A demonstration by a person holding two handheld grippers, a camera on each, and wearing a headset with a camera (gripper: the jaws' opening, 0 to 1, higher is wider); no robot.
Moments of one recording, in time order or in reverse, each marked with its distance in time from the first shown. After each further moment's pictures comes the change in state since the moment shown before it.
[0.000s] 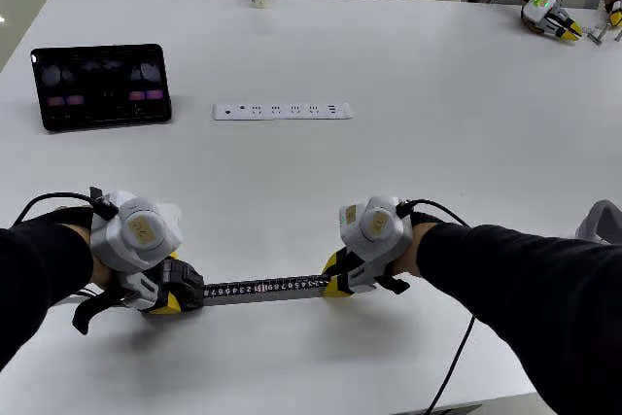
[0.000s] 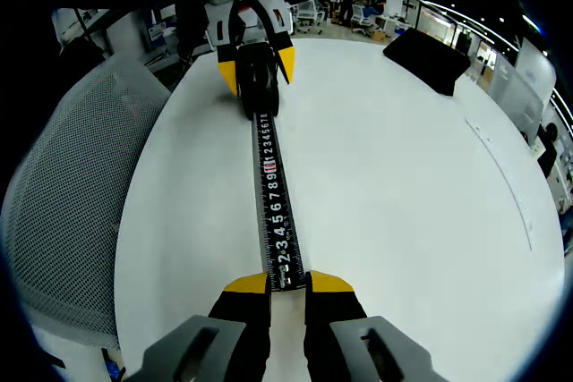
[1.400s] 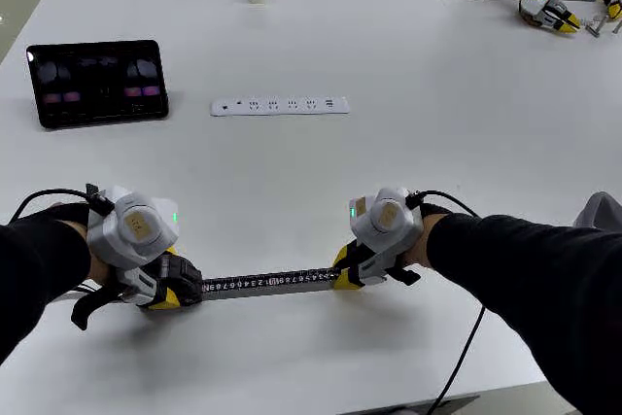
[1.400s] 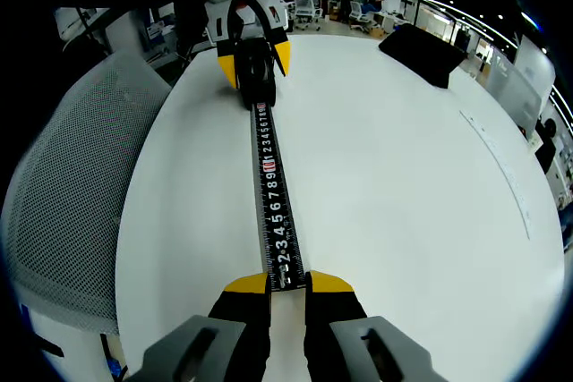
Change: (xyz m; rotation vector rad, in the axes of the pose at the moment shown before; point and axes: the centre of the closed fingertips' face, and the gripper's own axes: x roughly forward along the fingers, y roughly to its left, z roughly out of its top) left arm 0.000 -0.001 0.002 -0.007 -0.004 0.005; right arm -0.011 -0.001 -0.017 0.009 0.015 -0.003
